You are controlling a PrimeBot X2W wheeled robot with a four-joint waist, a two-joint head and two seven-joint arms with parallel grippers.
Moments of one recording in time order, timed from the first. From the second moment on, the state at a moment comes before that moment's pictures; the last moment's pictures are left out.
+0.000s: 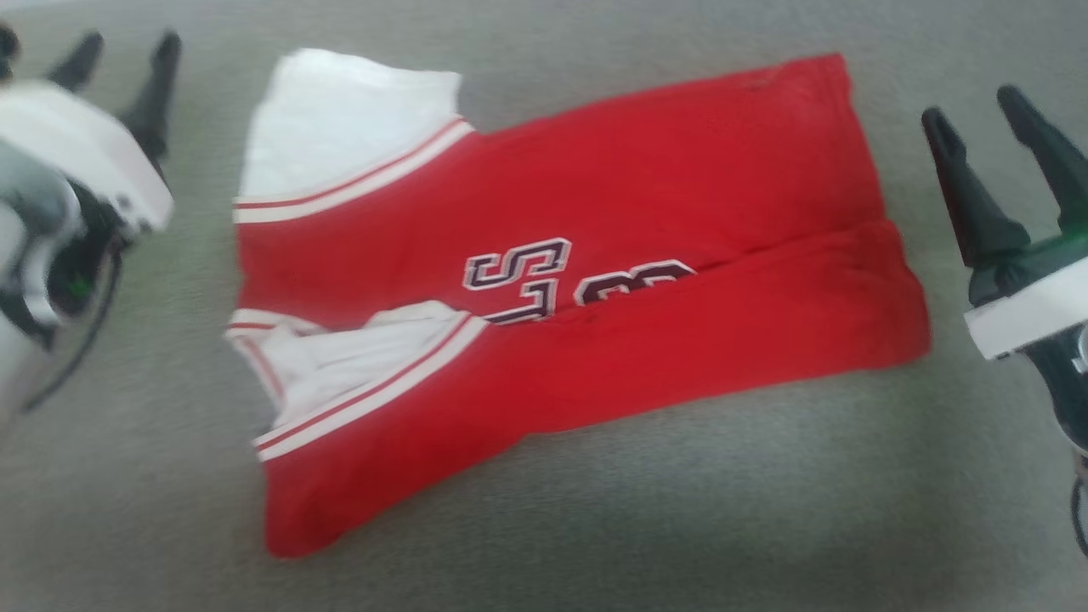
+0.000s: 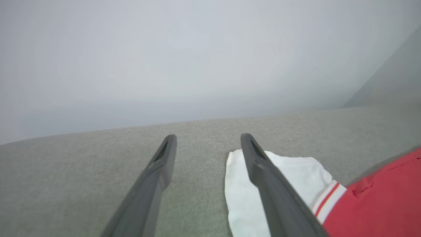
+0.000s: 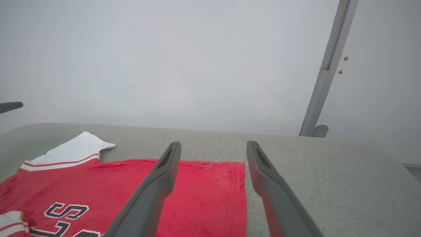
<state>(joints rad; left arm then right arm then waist) -0.99 0.78 -0.82 0.43 -1.18 0.17 -0.10 -0.44 -0.49 0.14 -0.03 0.64 0.13 0.05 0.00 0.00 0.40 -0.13</state>
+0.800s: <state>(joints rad) -1.36 0.66 -0.97 0.81 -1.25 -0.01 0.67 -0.56 -0.51 0.28 0.05 0.74 0.13 0.08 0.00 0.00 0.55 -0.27</state>
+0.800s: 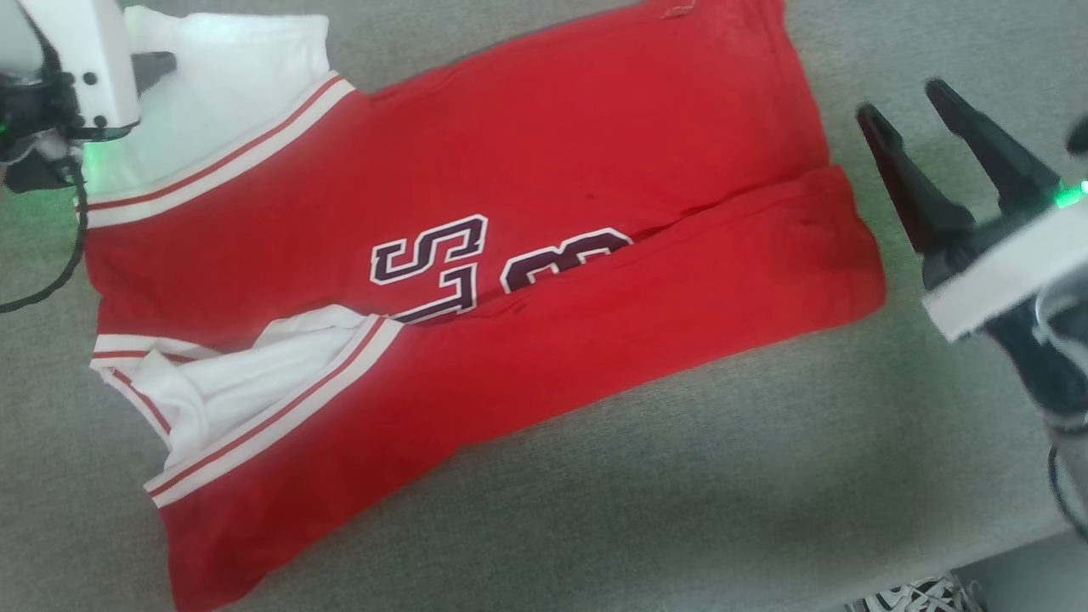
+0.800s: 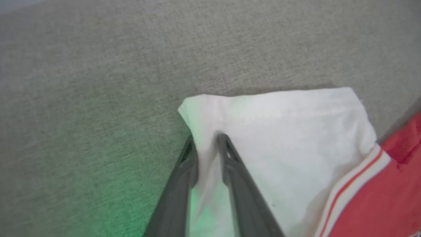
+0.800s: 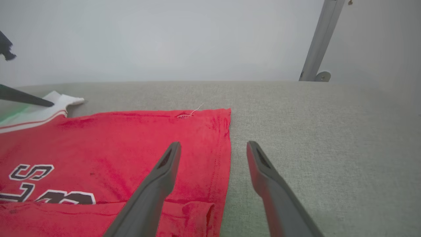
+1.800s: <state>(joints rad) -1.44 0.50 -1.01 0.81 -1.23 -0.13 0.53 -1.21 -0.60 0.68 0.59 0.89 0.13 0.61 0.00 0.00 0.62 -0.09</state>
